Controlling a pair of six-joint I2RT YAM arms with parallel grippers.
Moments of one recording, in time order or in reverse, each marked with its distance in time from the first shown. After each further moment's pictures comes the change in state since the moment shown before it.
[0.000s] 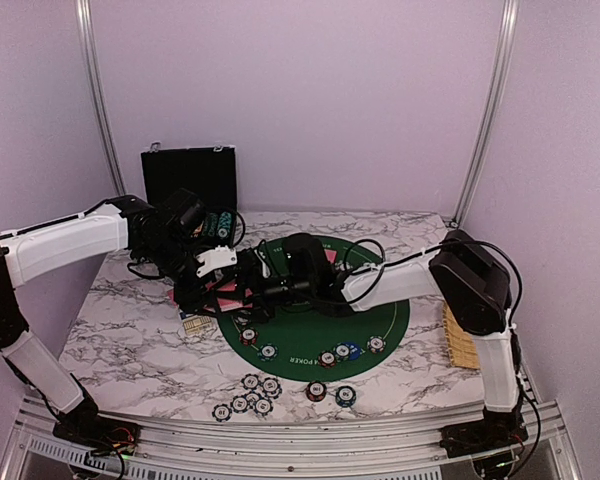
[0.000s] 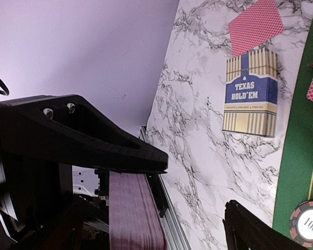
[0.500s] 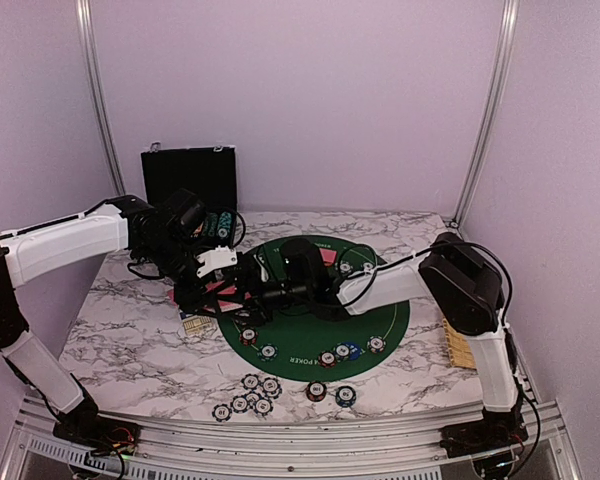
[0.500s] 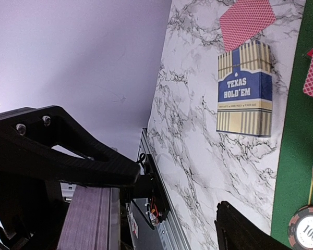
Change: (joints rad) left arm 0.000 0.000 0.000 -0.001 0.000 0.000; right arm -0.004 0.052 0.014 0.048 -0.003 0.061
